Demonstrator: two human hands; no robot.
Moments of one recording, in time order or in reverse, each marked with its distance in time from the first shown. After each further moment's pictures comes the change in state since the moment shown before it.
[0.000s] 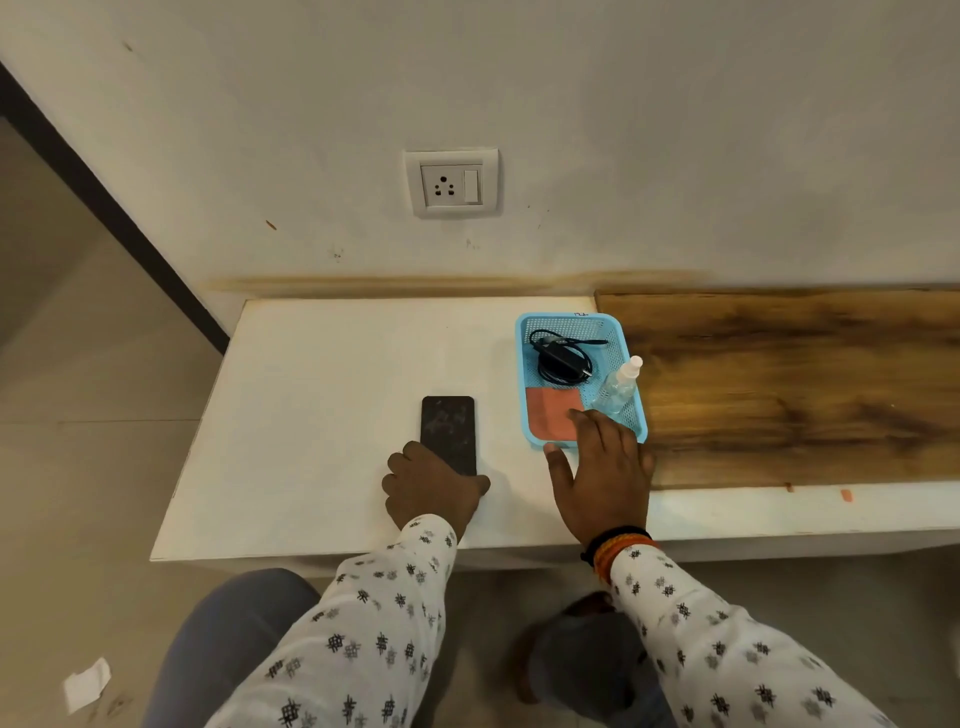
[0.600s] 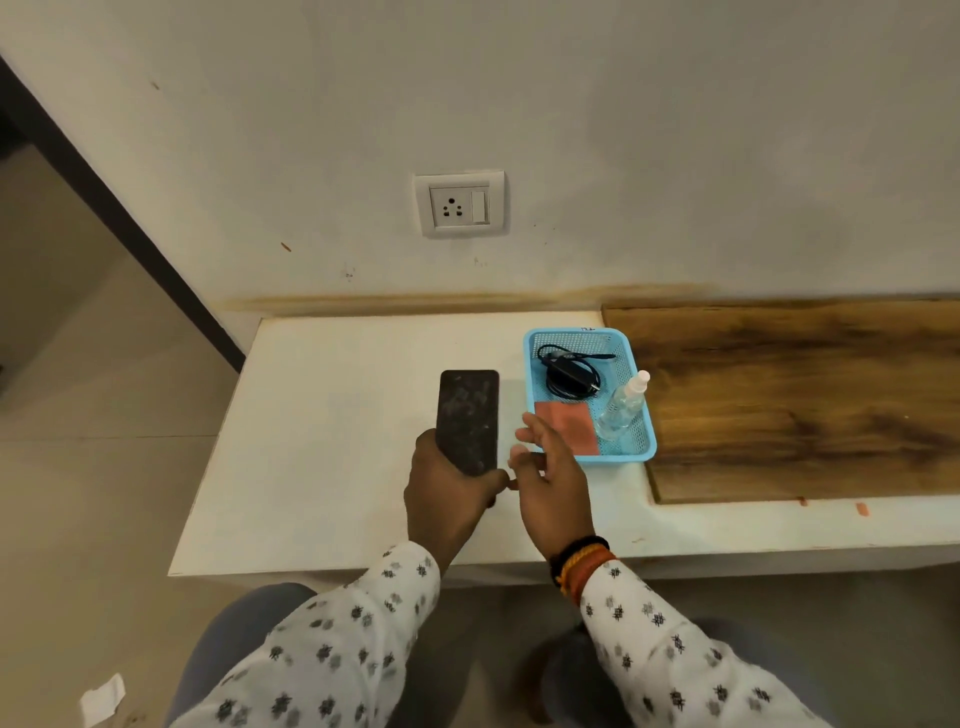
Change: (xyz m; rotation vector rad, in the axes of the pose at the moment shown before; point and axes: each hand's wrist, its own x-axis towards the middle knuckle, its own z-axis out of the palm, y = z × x) left_hand -0.010 0.001 -0.024 -0.552 0.004 0.268; right_hand 0.003 -0.073 -0.024 0.964 -0.318 0.339
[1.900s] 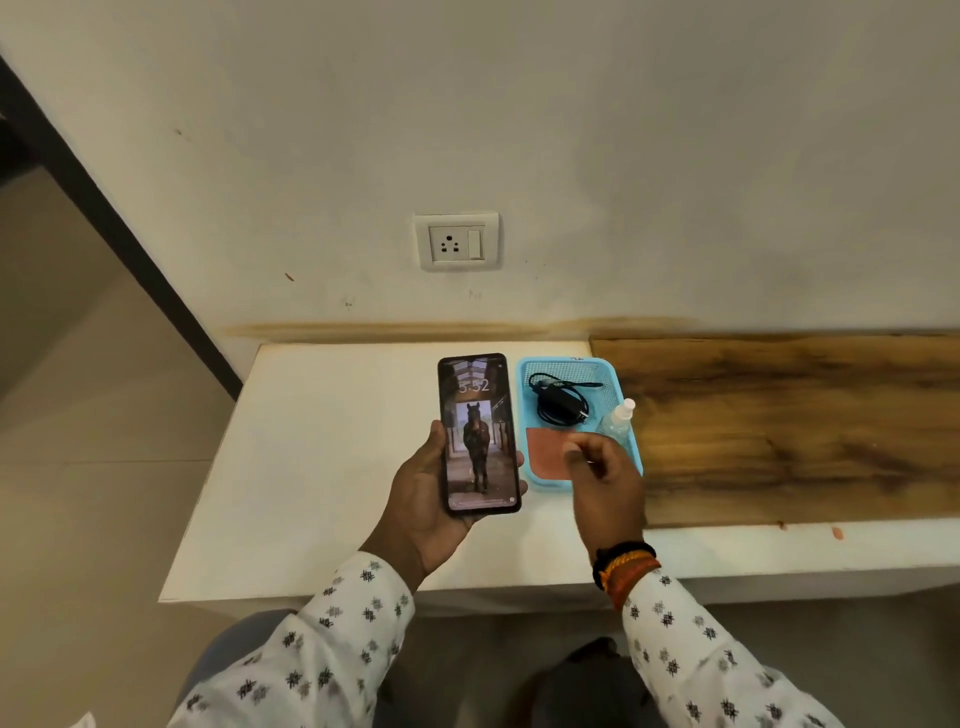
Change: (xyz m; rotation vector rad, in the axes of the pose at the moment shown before) left_hand 0.015 0.025 -0.028 -1.332 -0.719 -0.307; right_hand 0.013 -0.015 -0.049 0.064 0.253 -0.042
